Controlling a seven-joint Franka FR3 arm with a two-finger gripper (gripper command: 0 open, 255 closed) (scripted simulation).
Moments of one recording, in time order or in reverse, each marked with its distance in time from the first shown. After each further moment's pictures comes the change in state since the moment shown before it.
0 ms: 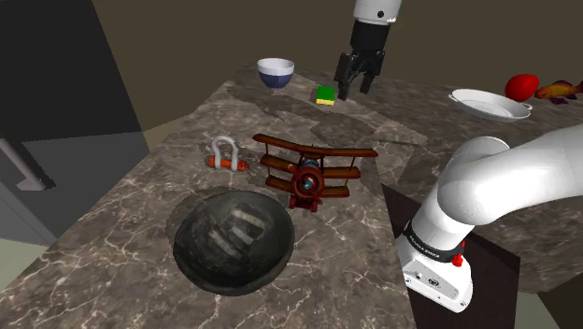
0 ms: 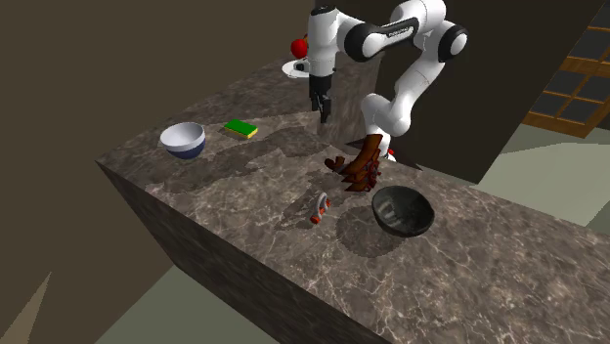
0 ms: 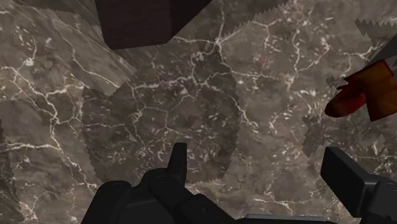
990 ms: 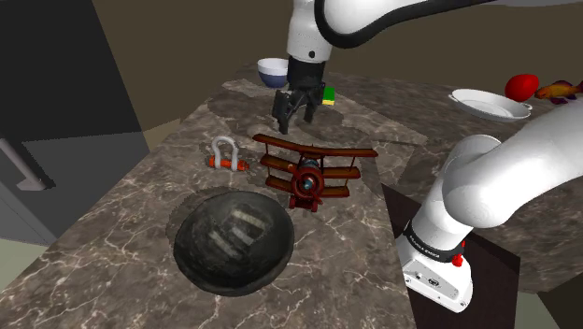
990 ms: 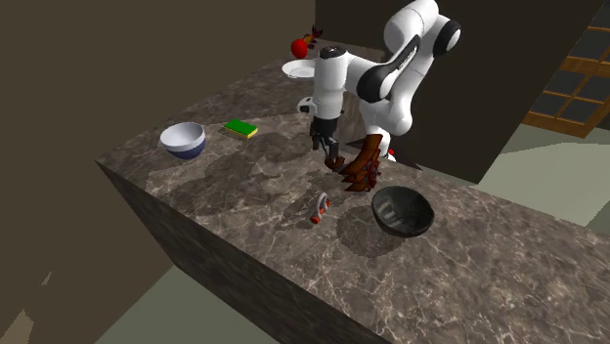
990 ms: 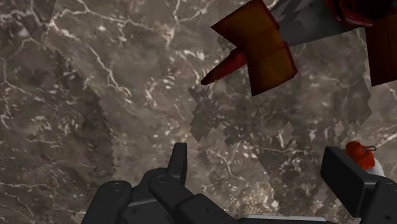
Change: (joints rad) arm 0.126 0.230 0.217 -0.010 0.118 0.302 0.148
